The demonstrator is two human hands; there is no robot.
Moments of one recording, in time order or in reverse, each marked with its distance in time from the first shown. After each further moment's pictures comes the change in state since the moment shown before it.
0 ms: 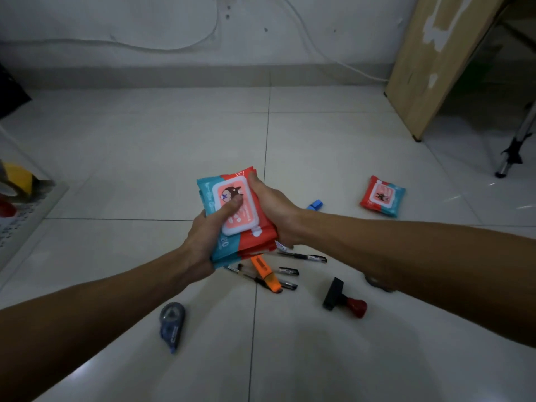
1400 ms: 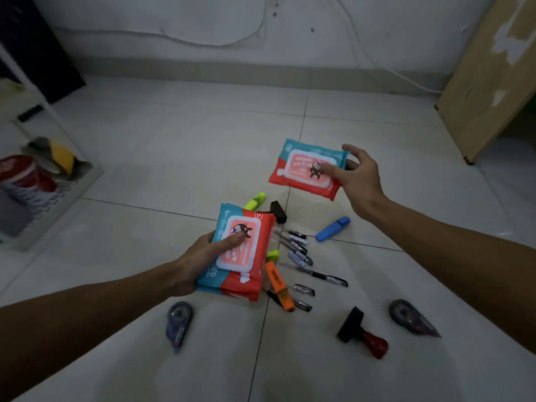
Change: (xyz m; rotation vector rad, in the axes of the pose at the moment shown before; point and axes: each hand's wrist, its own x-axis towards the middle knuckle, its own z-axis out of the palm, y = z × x) left_hand 0.008 -0.012 -0.047 0.246 -0.025 -0.133; right_hand 0.054 -0.038 -0.120 -0.077 0.383 -0.551
